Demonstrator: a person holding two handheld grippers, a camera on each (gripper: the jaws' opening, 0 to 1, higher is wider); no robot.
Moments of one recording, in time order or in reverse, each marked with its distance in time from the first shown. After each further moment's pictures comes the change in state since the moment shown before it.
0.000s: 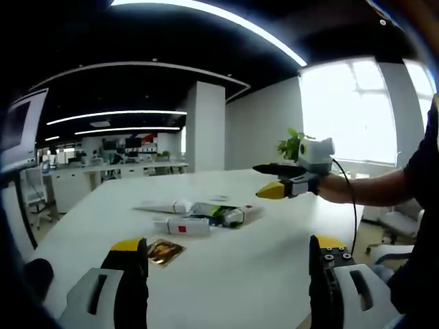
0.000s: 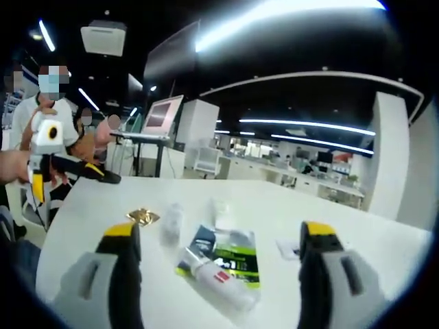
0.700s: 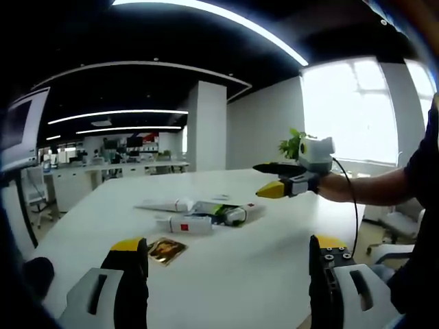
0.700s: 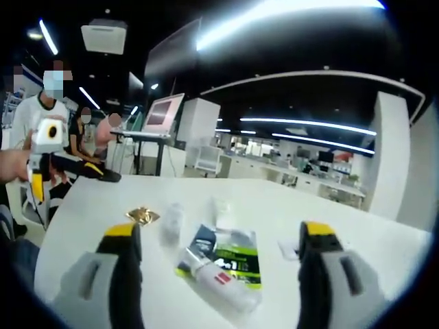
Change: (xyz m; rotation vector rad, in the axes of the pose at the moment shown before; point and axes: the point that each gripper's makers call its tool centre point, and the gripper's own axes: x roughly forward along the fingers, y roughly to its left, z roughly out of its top) left arm 0.000 0.007 -0.003 -0.003 0.003 0.008; right arm 0.008 -0.002 -0.003 -0.003 0.006 0.008
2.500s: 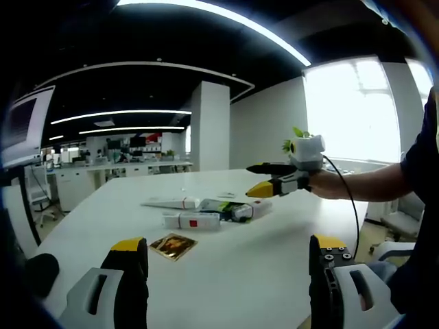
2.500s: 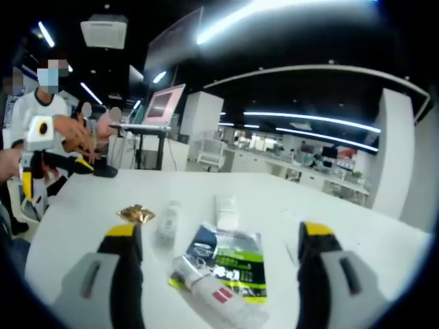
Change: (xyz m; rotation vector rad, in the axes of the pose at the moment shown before) left arm -0.009 0.008 -0.006 -0.001 -0.002 0.020; right arm 0.023 0.015 -0.007 -0.004 0.044 0.028
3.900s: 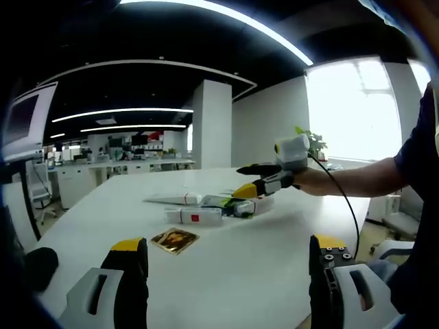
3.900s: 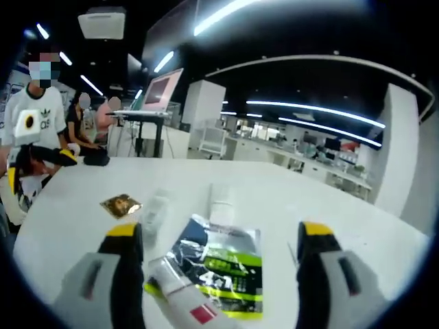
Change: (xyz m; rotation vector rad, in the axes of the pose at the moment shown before) left arm 0.000 0.003 -0.009 -0.009 0.008 0.010; right arm 0.043 -0.024 -0.026 -0.013 0.077 0.021
